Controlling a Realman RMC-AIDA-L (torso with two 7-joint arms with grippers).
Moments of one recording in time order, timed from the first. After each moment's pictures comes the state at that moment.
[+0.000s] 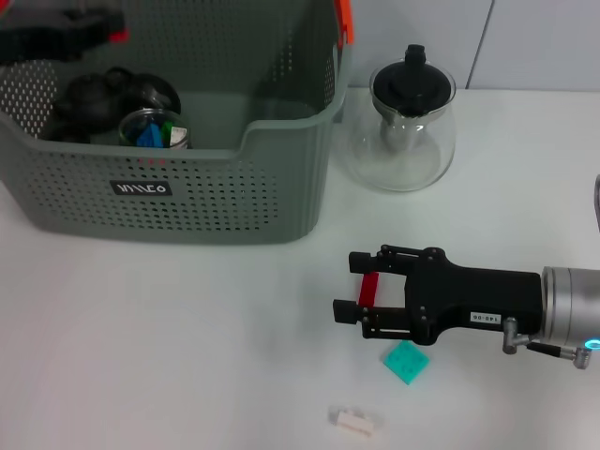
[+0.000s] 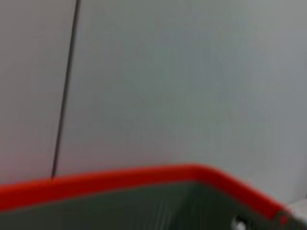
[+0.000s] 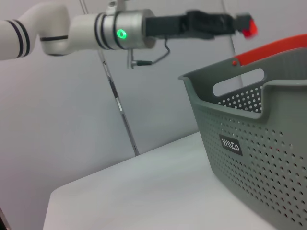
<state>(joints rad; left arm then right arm) -0.59 -2.00 0.55 0.98 2.00 1.38 -1.86 0.56 2.10 -0.95 -0.39 -1.75 -1.50 1.19</state>
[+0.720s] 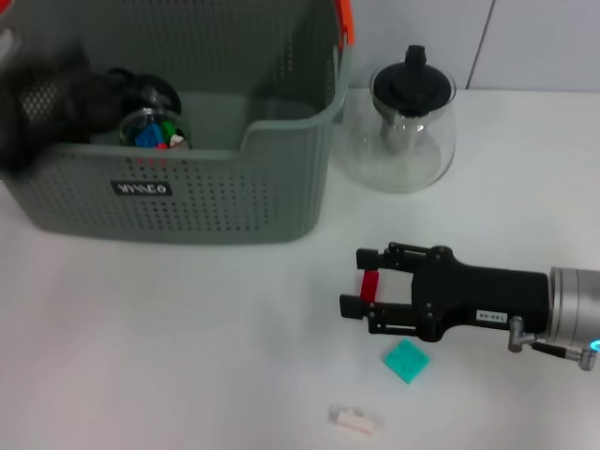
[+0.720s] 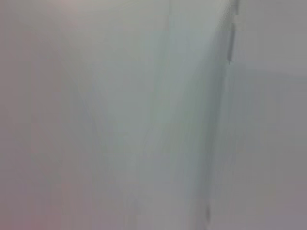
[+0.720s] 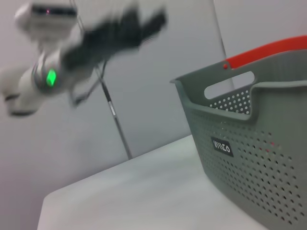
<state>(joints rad) -0.40 -2.05 0.43 0.87 1.63 1.82 -1.48 0.55 2.10 -0.94 -0.39 -1.75 -1.50 1.19</state>
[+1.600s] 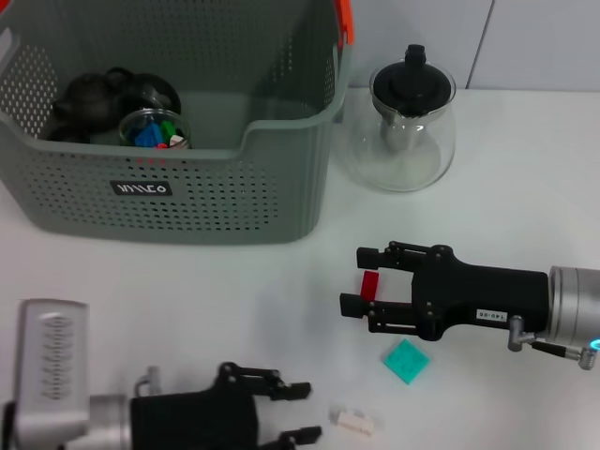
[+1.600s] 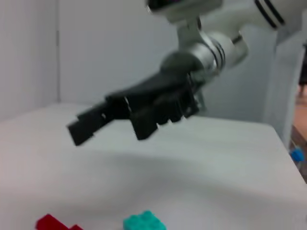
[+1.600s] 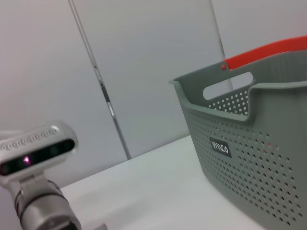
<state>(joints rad) -0.36 -2.17 0.73 0.38 2.07 1.57 -0.72 0.55 2.10 -0.93 -0.39 -1.75 -1.49 1.19</state>
